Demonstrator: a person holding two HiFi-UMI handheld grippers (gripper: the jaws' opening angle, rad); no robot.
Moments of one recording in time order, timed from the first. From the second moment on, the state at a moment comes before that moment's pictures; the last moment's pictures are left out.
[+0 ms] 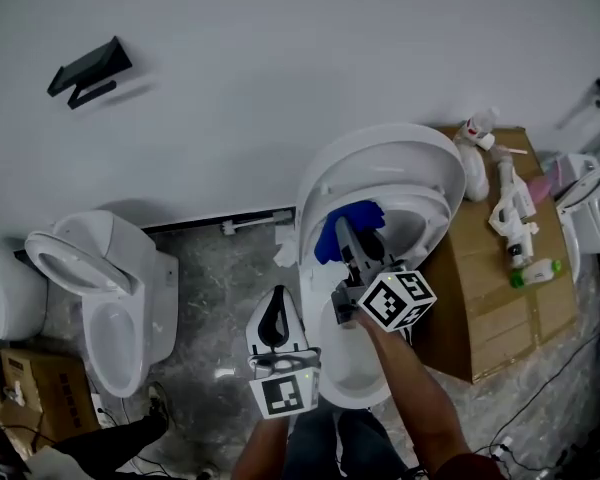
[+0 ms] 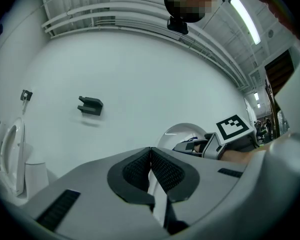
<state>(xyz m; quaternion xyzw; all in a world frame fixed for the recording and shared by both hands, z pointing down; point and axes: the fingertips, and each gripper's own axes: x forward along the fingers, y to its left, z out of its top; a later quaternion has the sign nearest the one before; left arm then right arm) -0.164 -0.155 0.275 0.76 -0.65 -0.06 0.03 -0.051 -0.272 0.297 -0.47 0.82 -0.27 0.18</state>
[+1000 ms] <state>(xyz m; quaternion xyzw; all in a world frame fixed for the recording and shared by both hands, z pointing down) -0.021 -0.159 0.297 0.81 -0.58 -0.03 0.03 0.160 -0.265 0.320 -0.61 0.78 -0.14 0.09</state>
